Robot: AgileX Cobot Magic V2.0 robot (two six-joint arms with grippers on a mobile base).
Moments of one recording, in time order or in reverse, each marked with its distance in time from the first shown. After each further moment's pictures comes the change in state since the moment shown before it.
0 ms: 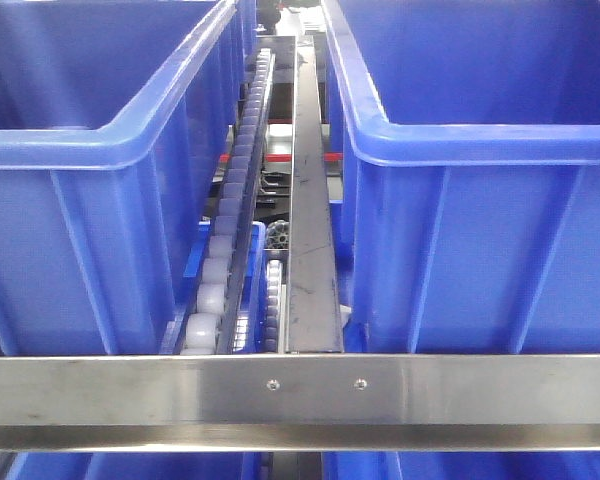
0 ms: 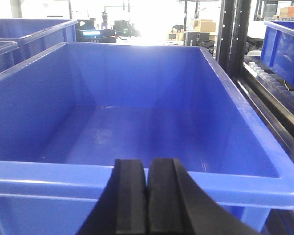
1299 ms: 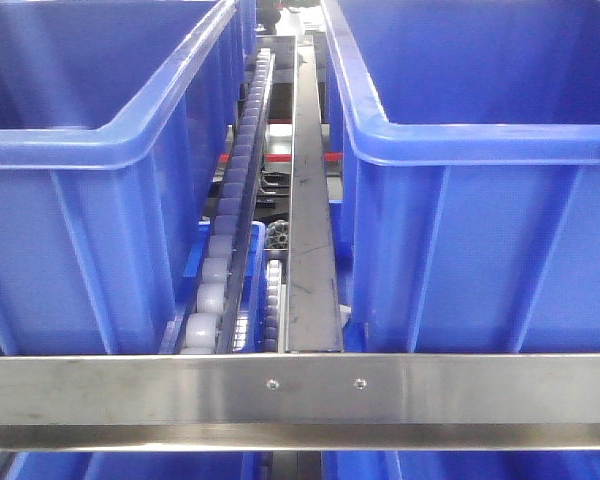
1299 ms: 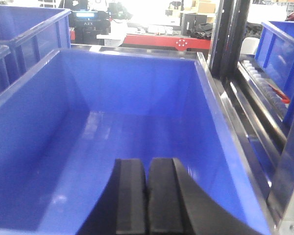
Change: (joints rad) left arm 0.000 0.000 0.000 0.002 0.000 0.000; right arm 0.002 0.263 -0.352 -0.099 0.197 0.054
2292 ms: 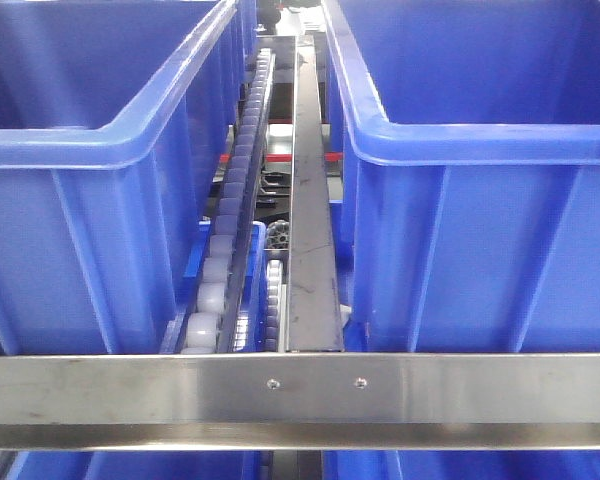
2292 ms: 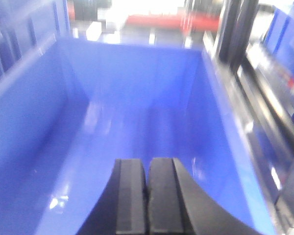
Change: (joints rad) left arm 0.000 0.248 -0.122 0.005 0.040 0.002; right arm 0.000 0.137 -0.065 0.000 -0.039 -0.002
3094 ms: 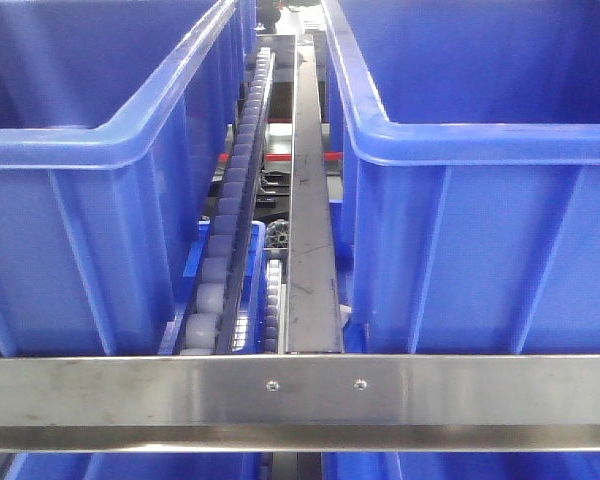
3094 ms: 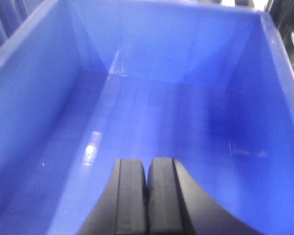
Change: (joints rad) left arm -0.148 0.584 -0.435 -0.014 0.093 0.089; right arm 0.074 0.596 -0.301 0.000 -0.068 0.000
